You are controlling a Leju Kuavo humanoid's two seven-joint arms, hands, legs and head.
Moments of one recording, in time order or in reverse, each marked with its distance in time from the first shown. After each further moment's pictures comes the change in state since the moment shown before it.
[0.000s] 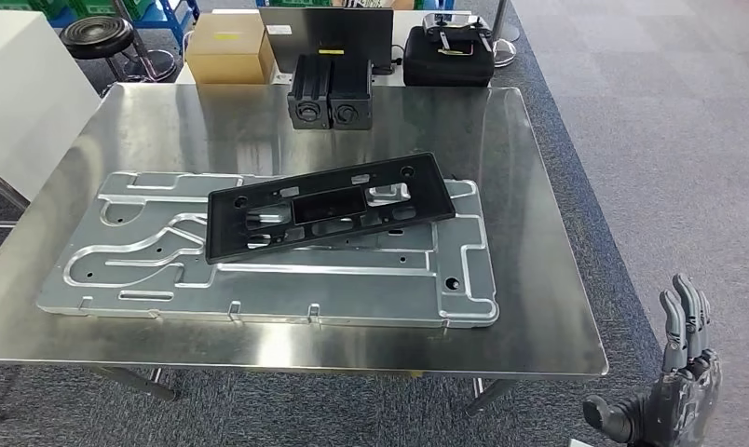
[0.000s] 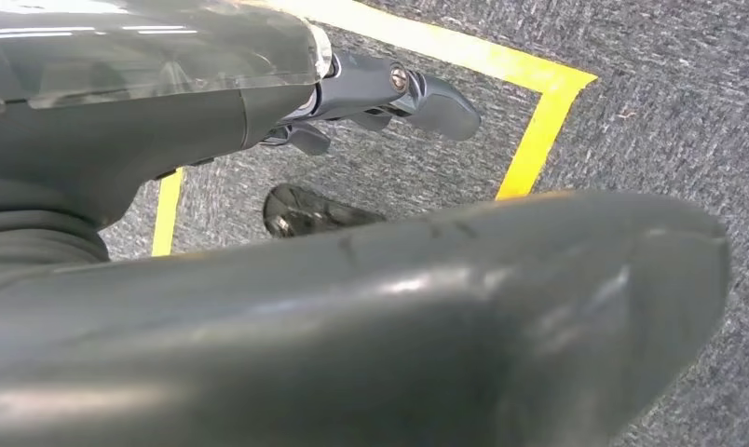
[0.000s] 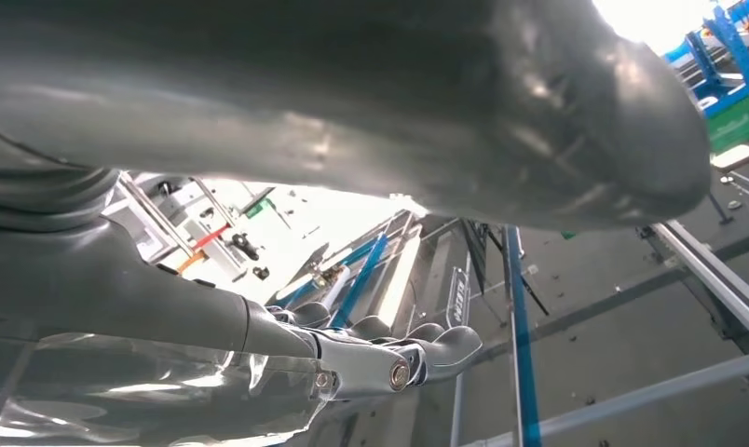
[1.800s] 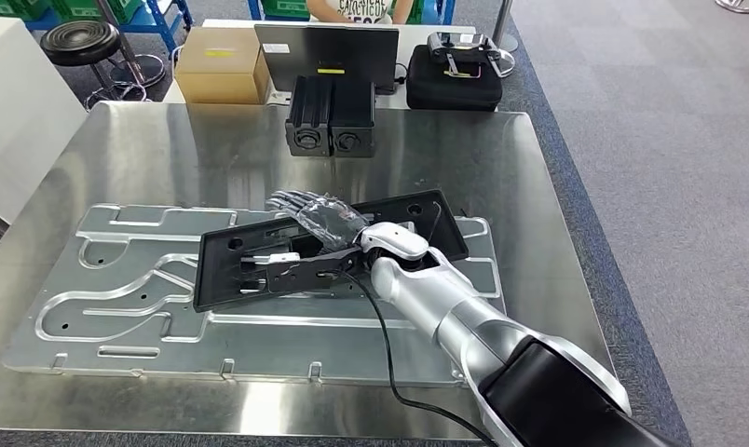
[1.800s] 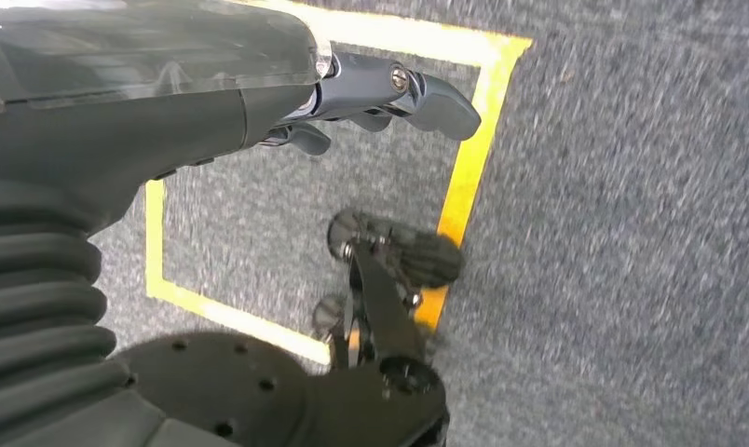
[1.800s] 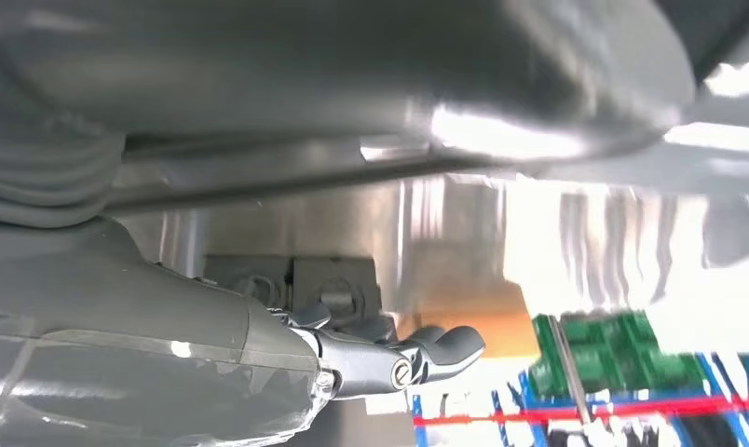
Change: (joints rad) left arm -0.002 0.005 0.038 -0.004 -0.151 0.001 0.059; right arm -1.301 0.340 0.890 1.581 0.071 0.475 0.288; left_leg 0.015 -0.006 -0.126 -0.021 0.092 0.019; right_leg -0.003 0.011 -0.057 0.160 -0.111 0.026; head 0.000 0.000
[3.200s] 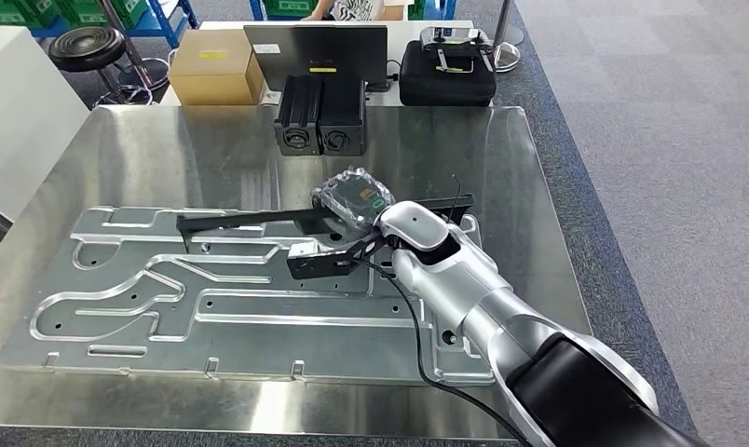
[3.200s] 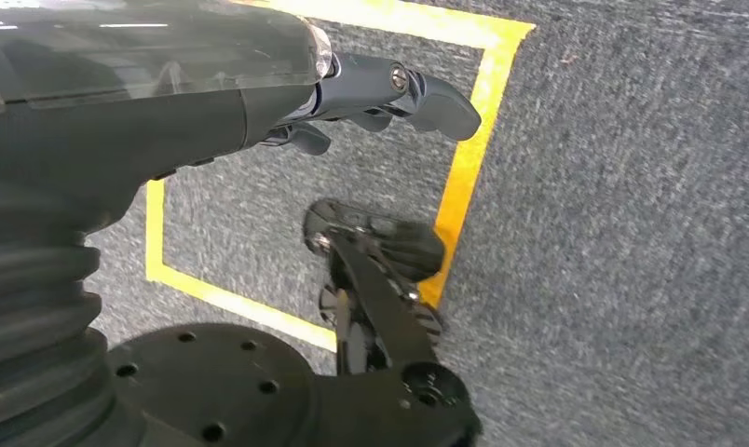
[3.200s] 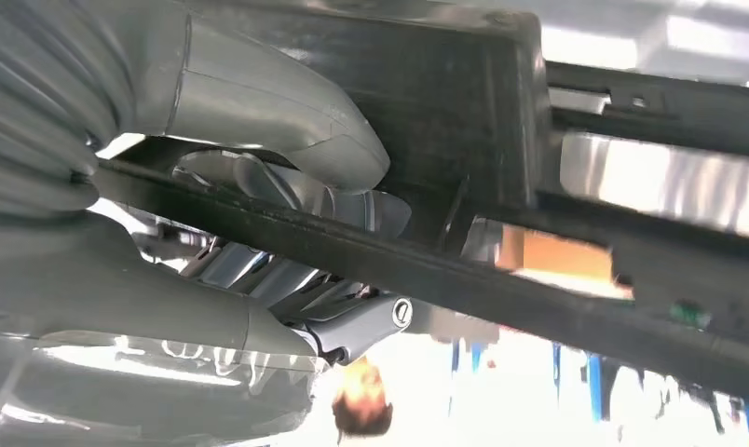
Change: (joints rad) left arm -0.010 0.010 0.047 0.000 -0.020 0.000 0.018; right arm 0.010 -0.096 0.017 -0.175 0.283 -0.051 0.149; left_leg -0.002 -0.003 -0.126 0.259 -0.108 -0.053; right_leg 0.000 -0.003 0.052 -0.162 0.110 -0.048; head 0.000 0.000
